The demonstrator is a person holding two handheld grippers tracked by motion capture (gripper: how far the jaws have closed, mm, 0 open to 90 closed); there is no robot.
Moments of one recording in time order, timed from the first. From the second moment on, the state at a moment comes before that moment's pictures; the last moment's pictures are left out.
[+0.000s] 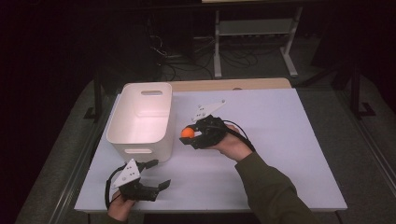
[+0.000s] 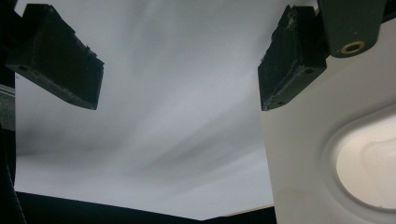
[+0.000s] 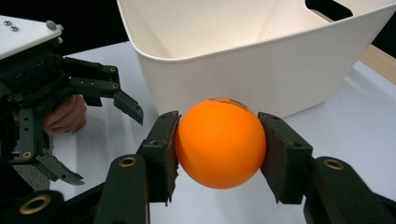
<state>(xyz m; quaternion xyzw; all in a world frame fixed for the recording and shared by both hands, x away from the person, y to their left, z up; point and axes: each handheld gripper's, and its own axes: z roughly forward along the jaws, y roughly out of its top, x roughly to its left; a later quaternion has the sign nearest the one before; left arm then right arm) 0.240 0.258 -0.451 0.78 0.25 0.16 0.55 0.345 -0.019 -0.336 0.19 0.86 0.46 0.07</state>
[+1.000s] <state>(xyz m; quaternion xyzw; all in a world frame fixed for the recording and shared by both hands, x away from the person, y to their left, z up) 0.240 0.258 -0.451 0.78 0.25 0.16 0.55 0.355 0.001 -0.311 0.18 0.87 0.46 0.08</state>
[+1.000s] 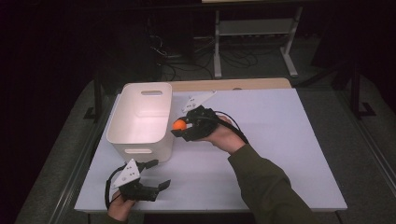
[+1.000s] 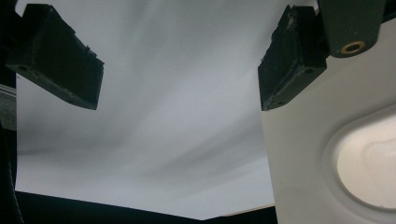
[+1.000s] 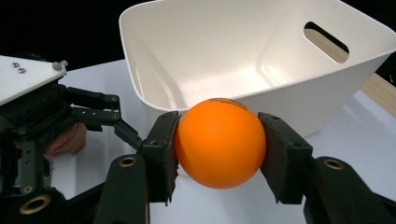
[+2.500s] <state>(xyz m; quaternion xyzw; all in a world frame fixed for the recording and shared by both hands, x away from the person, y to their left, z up) 0.240 0.258 -0.451 0.78 0.25 0.16 0.55 0.375 0.059 -0.294 0.16 0.87 0.45 0.07</state>
